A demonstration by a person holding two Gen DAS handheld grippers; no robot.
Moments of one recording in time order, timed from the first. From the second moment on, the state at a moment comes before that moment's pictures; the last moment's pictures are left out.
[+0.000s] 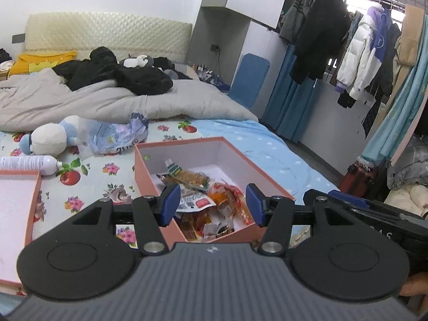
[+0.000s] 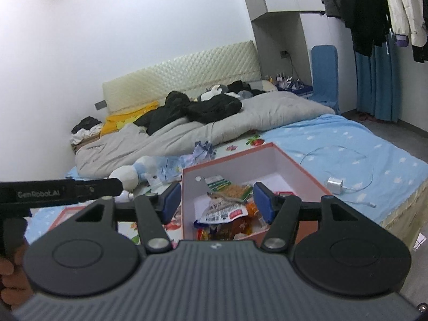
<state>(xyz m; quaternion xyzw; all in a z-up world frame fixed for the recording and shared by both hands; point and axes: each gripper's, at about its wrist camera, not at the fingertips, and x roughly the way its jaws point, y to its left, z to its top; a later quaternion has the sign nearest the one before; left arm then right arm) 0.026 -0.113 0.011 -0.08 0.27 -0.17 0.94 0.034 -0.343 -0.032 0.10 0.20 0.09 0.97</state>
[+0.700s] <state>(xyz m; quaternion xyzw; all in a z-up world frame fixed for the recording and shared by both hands) 0.058 -0.104 -0.023 -0.07 0.29 -0.16 0.94 0.041 -0.339 -0.061 0.08 0.22 0.04 0.97</state>
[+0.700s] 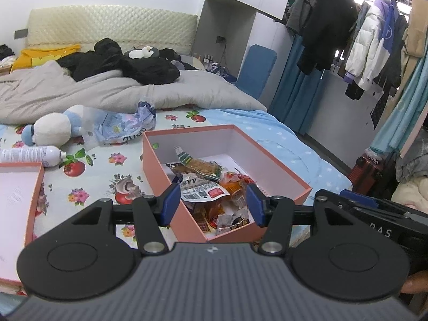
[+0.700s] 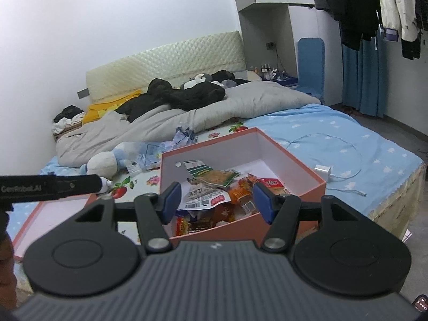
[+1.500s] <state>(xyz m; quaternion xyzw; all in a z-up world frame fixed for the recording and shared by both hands) 0.057 -0.102 -0.031 -0.07 0.30 -0.14 0.94 0.043 -0.342 -0.072 0.09 0.23 0.05 0.97</state>
